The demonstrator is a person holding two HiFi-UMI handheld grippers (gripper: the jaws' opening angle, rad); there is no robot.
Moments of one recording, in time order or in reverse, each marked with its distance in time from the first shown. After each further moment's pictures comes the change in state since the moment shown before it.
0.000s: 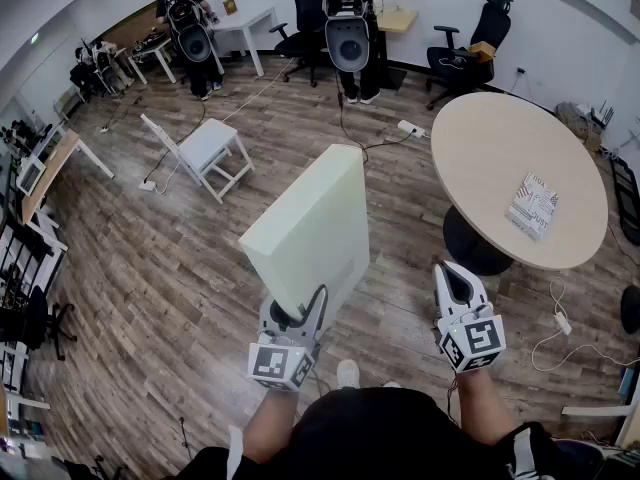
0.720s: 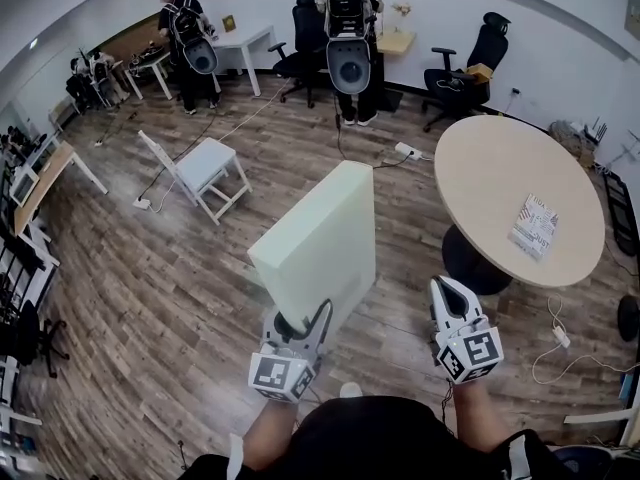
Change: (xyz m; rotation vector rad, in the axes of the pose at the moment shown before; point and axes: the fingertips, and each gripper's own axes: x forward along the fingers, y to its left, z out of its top) left arm 0.010 0.050 0.003 -0.023 -0.015 -0.085; right arm 0.044 0.042 0.004 0.042 -0.047 0.009
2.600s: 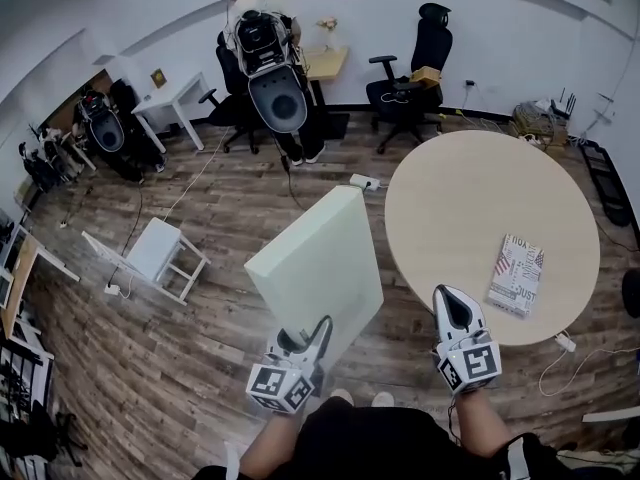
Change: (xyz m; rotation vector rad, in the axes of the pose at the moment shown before) left arm 0.366 -0.023 -0.036 -0.125 0.122 -0.216; right arm 0.136 -0.305 0.013 -0.022 -0.085 -0.254
